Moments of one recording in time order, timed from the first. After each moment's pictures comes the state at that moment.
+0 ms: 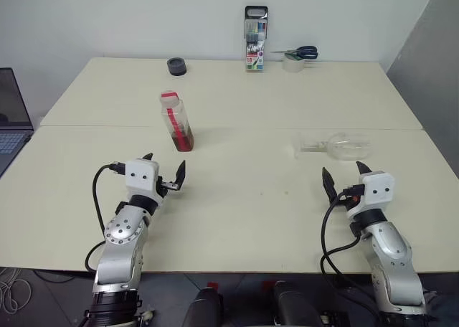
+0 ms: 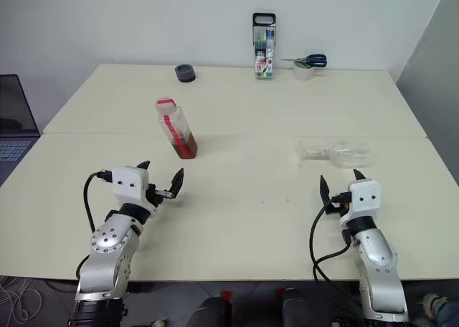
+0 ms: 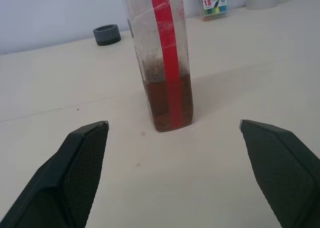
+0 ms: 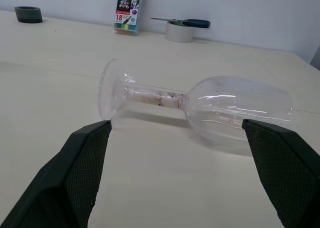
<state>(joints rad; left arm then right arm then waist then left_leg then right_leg) -0.10 0.31 0.16 -0.12 -0.12 0.13 -0.25 0.05 -0.21 -0.14 -0.30 0.10 0.10 0.22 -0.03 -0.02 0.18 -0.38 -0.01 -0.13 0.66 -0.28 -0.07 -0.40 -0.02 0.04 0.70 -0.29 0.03</state>
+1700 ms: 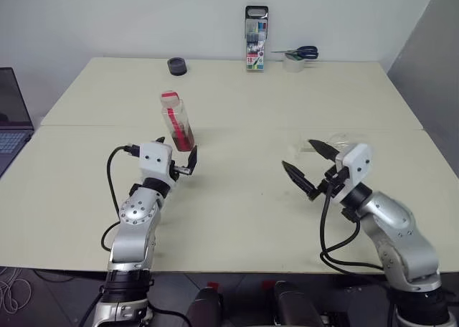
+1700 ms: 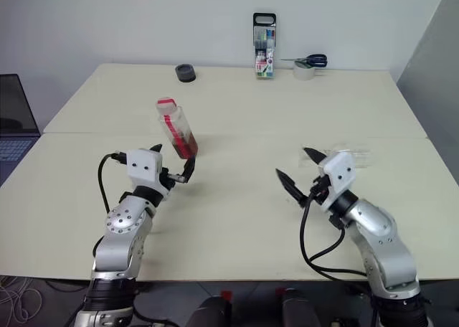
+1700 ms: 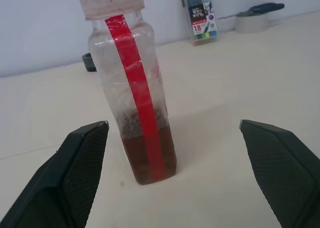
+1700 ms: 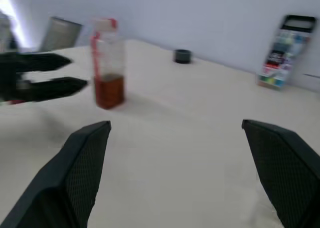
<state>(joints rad) -0.27 0.26 0.12 -0.07 -0.07 0.19 -0.20 -0.19 -0.46 -0.01 -0.55 0.42 0.46 0.55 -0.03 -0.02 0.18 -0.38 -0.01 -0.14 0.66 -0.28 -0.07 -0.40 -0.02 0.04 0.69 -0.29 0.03</state>
